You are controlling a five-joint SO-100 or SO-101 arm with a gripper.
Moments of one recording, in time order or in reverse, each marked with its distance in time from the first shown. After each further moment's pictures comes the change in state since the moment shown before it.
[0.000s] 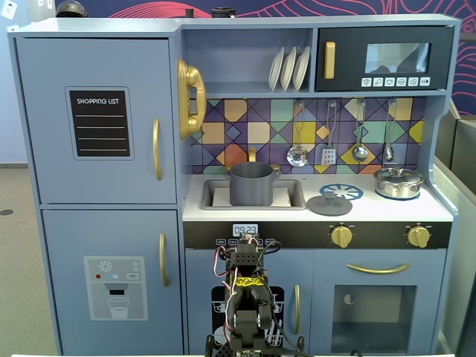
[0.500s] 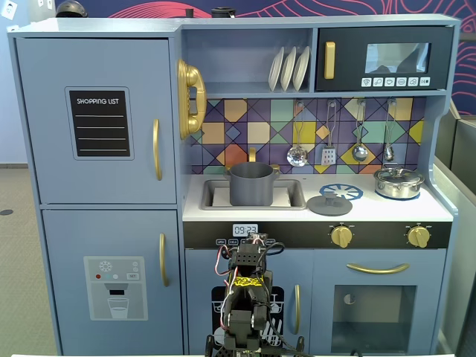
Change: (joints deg) arm 5.7 0.0 -0.1 0.0 1.6
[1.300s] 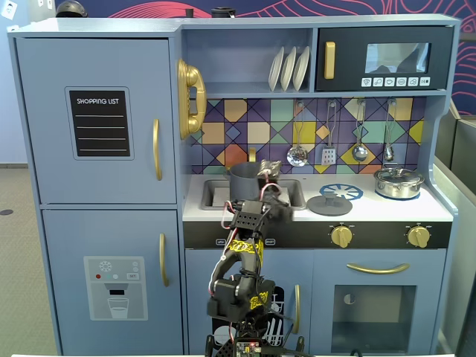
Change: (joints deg) arm 18.4 -21.1 -38.4 -33.2 -8.3
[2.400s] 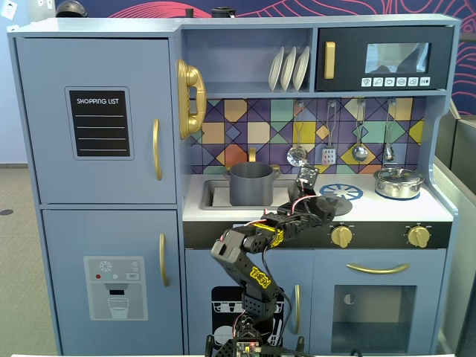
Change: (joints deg) arm 13.1 -33.4 6.2 -60.6 5.5
